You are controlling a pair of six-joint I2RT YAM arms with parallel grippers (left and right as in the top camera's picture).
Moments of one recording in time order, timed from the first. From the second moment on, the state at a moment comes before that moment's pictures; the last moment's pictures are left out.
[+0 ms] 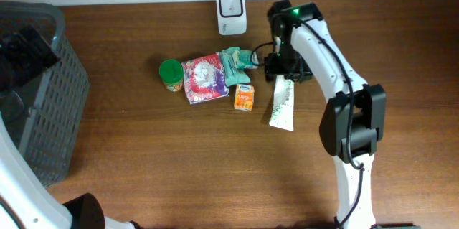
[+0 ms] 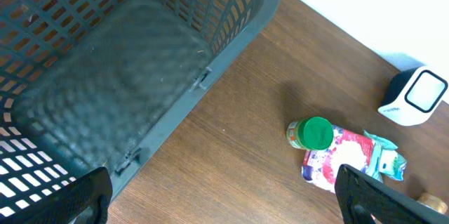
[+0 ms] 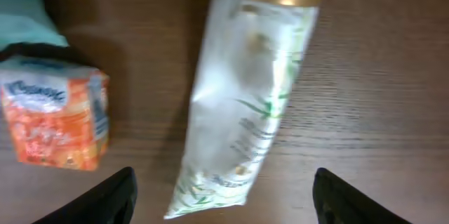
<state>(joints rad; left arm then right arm) 0.39 1.68 2.46 -1.69 0.03 -0.25 0.29 2.30 2.12 -1.44 0.01 0.26</state>
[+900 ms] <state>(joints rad) 0.39 1.68 2.46 -1.69 0.03 -0.25 0.26 2.31 2.19 -1.50 -0.02 0.26</state>
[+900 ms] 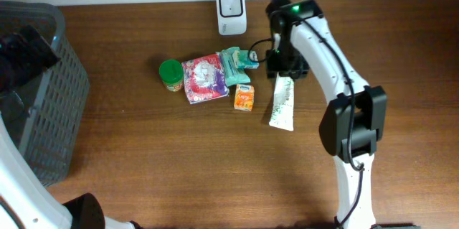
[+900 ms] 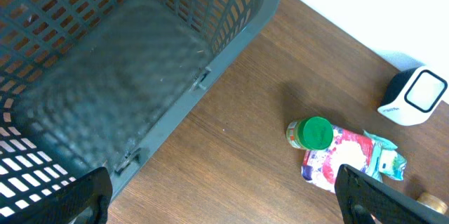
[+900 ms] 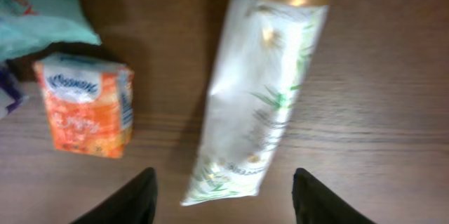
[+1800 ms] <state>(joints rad) 0.39 1.68 2.46 -1.69 0.03 -0.25 0.42 2.30 2.10 -1.38 0.13 0.39</state>
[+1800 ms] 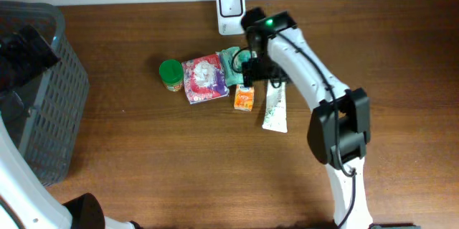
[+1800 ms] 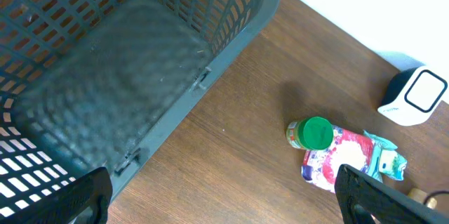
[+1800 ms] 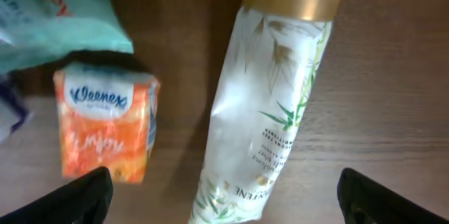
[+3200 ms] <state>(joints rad) 0.39 1.68 2.46 -1.69 0.03 -0.25 -0.07 2.31 1.96 -1.38 -0.55 0.05</state>
